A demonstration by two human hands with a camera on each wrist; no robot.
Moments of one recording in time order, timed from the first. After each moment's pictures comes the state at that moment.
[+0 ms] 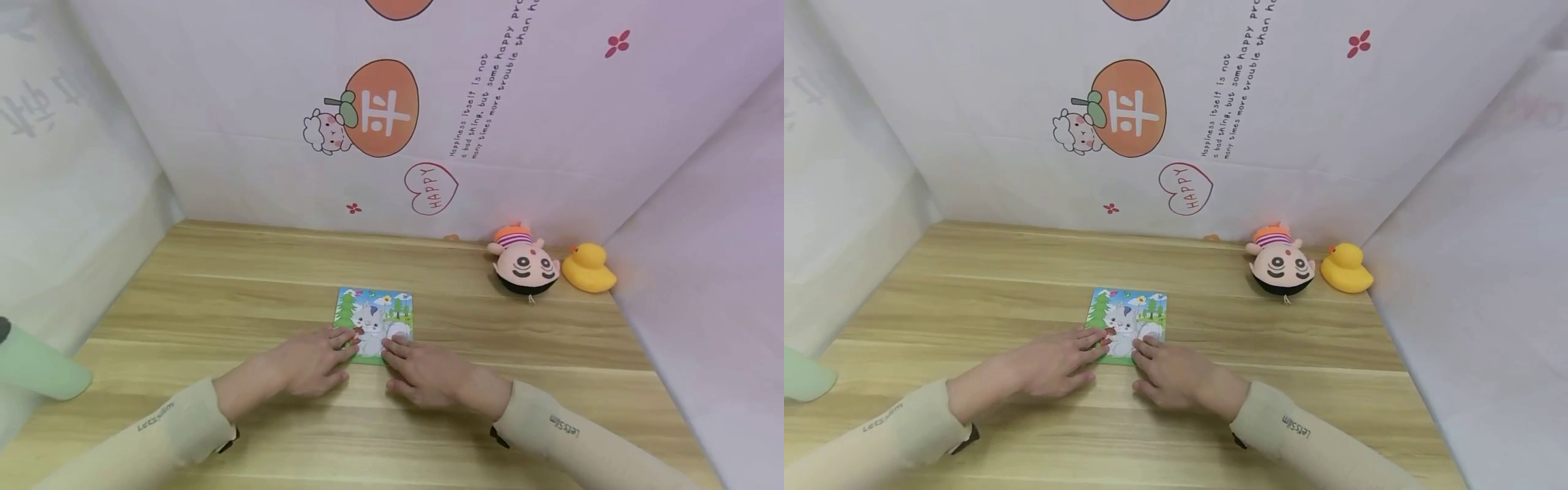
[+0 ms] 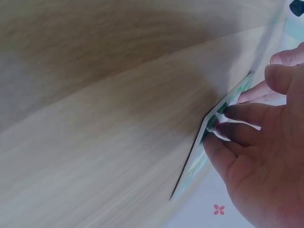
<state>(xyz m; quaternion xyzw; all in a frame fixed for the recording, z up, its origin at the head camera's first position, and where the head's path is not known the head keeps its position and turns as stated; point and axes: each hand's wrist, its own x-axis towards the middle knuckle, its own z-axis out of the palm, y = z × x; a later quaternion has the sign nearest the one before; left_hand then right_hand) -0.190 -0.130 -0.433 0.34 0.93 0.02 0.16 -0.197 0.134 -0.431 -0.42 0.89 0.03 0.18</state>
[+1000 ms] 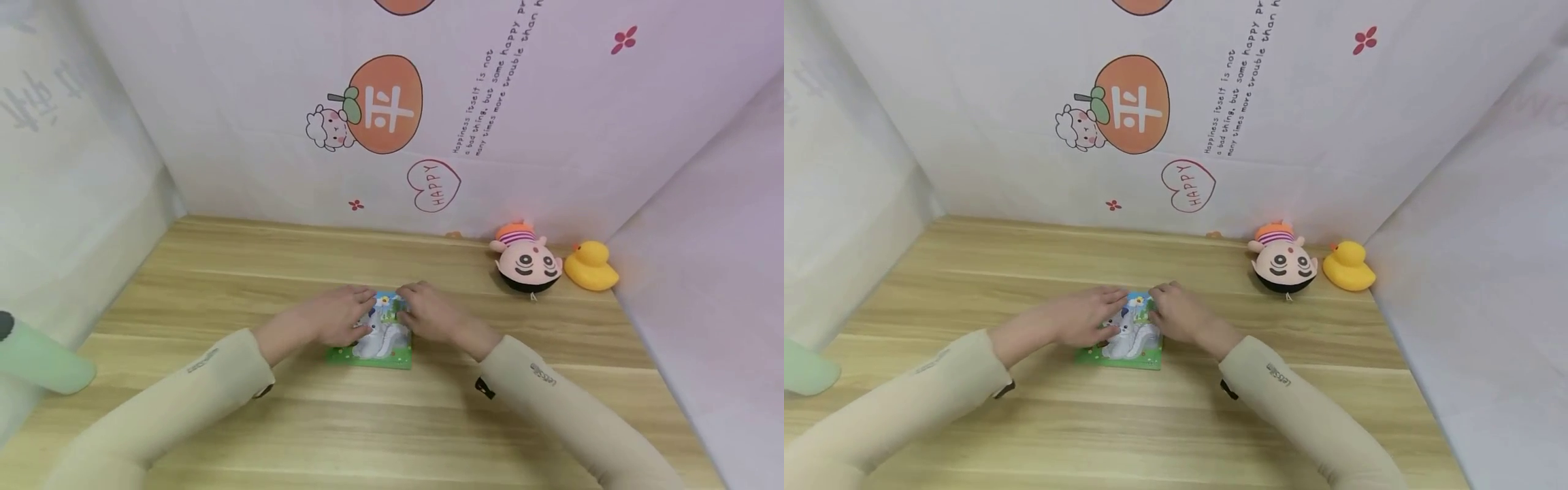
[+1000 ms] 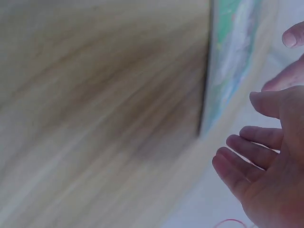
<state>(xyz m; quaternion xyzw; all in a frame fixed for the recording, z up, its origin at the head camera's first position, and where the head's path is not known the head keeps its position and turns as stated) -0.250 -0.106 -0.410 0.37 0.92 -0.01 0.13 -0.270 0.127 -0.421 -0.34 0.94 -0.07 0.05</state>
